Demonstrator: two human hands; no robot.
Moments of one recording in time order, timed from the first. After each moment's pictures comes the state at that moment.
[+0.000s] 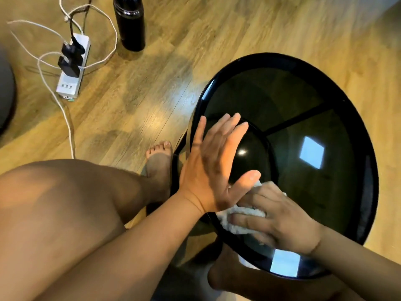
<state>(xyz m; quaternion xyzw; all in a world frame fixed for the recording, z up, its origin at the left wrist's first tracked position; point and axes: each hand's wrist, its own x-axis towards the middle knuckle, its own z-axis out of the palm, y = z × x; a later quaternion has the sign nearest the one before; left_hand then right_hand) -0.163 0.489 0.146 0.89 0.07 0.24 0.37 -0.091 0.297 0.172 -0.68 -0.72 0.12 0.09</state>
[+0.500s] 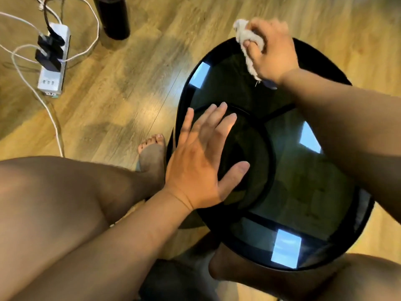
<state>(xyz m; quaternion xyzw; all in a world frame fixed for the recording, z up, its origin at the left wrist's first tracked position) -0.160 0.494 0.143 0.92 0.06 0.19 0.34 0.141 0.449 0.149 -0.90 -0.41 -0.05 0.12</state>
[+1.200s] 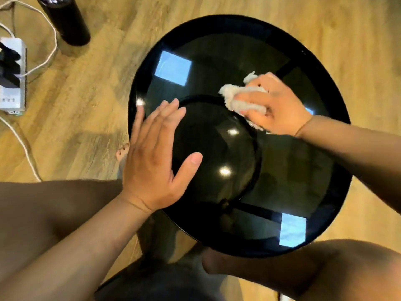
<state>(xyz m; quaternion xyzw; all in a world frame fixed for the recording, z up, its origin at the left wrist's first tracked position) -0.160 0.492 0.144 0.92 0.06 0.19 0.34 0.085 0.290 0.148 -0.80 -0.60 0.01 0.10</state>
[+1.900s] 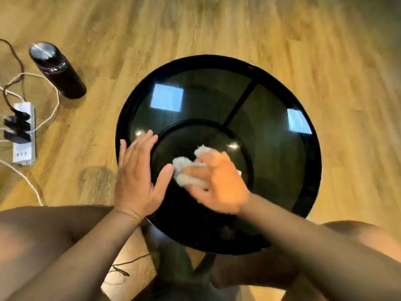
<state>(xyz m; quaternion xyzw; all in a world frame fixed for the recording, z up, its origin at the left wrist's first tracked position) -0.154 0.494 0.145 0.93 0.07 0.16 0.33 -0.082 0.301 0.165 -0.87 -0.43 0.05 0.23</state>
